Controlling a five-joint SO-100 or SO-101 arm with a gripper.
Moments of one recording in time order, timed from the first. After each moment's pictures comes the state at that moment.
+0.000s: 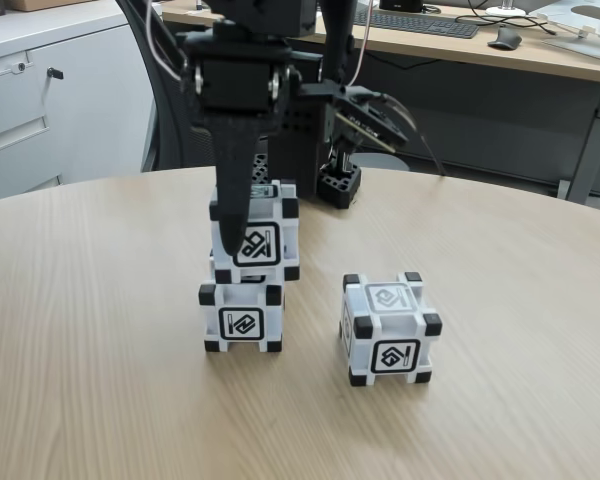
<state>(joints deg) 26.5 118.7 122.4 84.3 -16.3</state>
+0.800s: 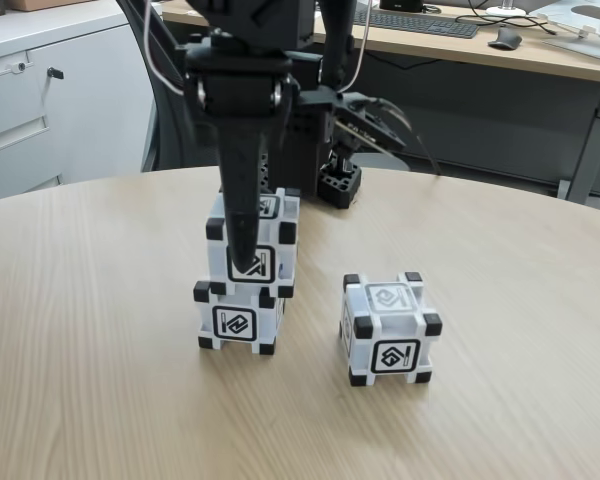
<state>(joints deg) 25.9 117.7 122.4 83.8 -19.5</state>
